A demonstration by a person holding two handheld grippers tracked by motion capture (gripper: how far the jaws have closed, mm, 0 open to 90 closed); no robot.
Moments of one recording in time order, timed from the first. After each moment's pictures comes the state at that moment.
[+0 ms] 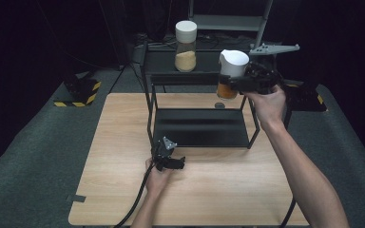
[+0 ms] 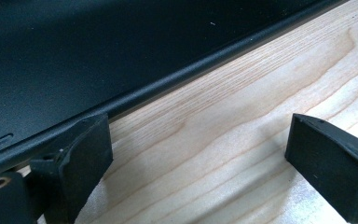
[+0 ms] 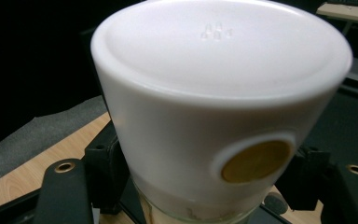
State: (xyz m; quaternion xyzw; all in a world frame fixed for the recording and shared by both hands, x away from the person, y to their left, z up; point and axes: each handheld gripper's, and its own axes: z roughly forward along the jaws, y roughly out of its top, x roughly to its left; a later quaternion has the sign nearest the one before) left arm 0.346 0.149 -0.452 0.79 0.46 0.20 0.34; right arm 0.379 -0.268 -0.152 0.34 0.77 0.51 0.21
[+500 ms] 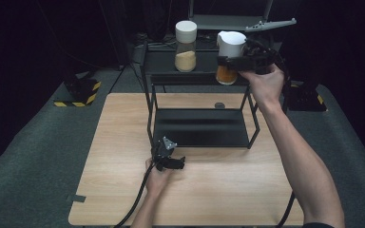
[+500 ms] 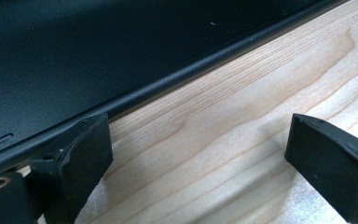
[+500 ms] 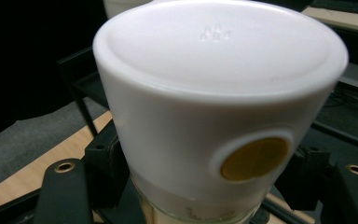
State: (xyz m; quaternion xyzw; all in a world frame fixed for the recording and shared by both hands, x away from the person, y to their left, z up) left arm 0.346 0.149 -0.452 0.79 0.46 0.20 0.34; right arm 0.403 -0.247 -0.116 0.35 0.76 0.49 0.23
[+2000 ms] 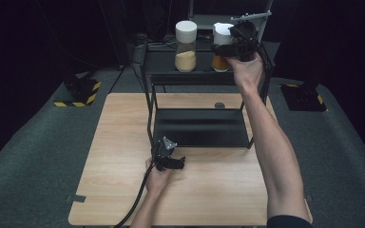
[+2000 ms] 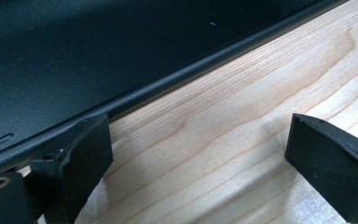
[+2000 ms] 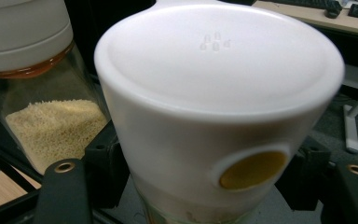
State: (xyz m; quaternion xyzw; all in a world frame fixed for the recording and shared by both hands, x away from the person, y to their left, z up) left arm 0.346 0.149 -0.452 0.79 0.46 0.20 0.34; right arm 0.450 -0.202 -0.130 0.41 0.74 0.45 0.28
